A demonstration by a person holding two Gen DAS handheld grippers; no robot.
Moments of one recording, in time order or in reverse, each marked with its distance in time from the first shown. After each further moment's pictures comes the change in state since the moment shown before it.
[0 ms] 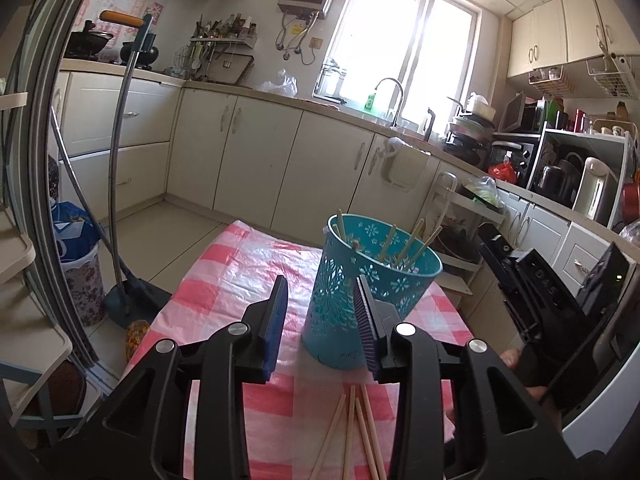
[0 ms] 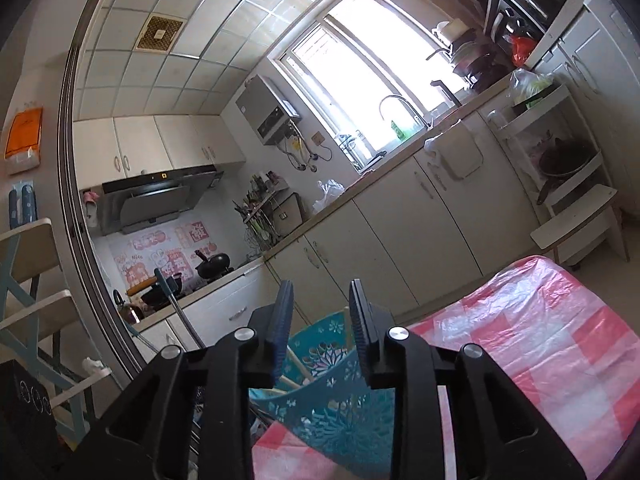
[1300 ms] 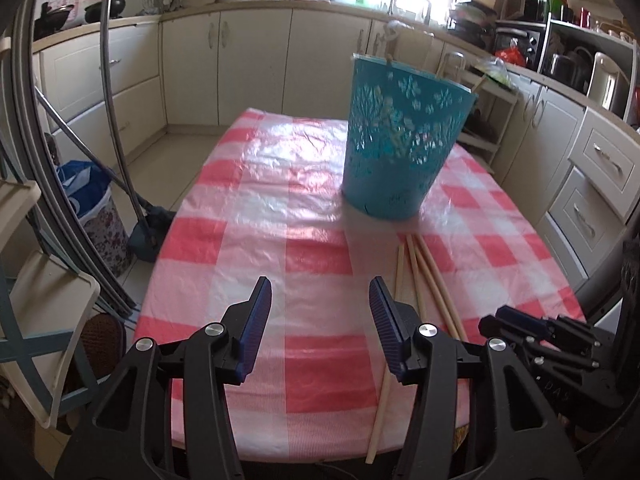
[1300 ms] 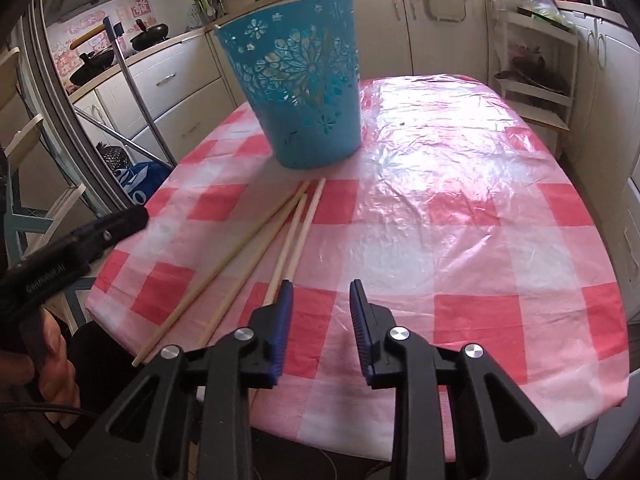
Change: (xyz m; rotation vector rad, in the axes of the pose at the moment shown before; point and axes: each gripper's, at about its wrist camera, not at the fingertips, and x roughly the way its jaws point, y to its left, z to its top) left arm 0.014 0.026 -0.067 0.158 0.377 0.058; right arm -0.060 0.035 -0.126 -0.256 0.774 -0.340
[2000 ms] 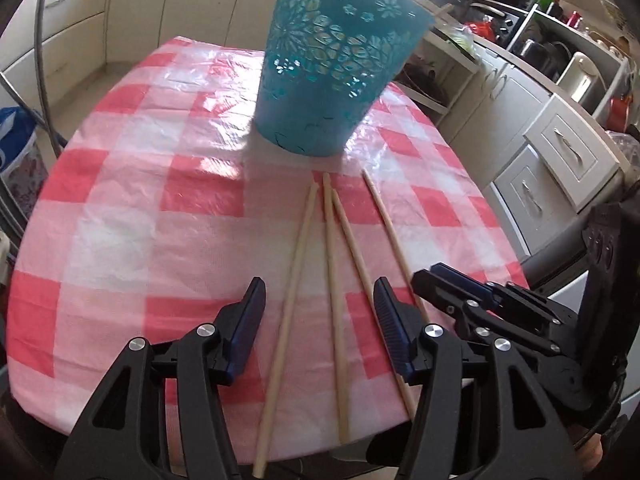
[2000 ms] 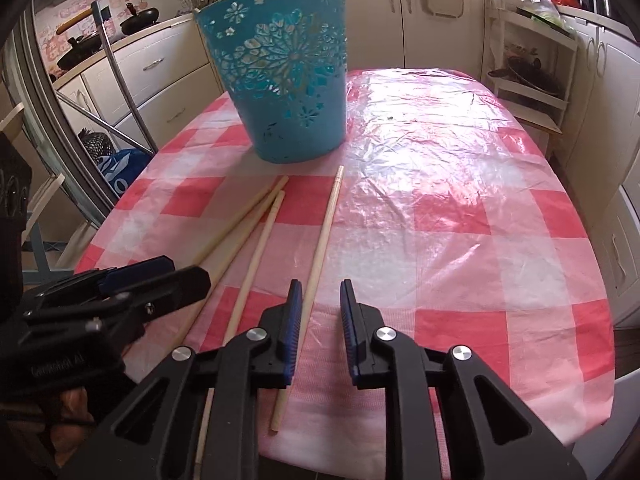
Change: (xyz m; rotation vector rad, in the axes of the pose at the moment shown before) left arm 0.049 -0.038 -0.006 -0.053 0.191 -0.238; right arm 0.013 -0.007 0.015 -0.013 0.046 -0.070
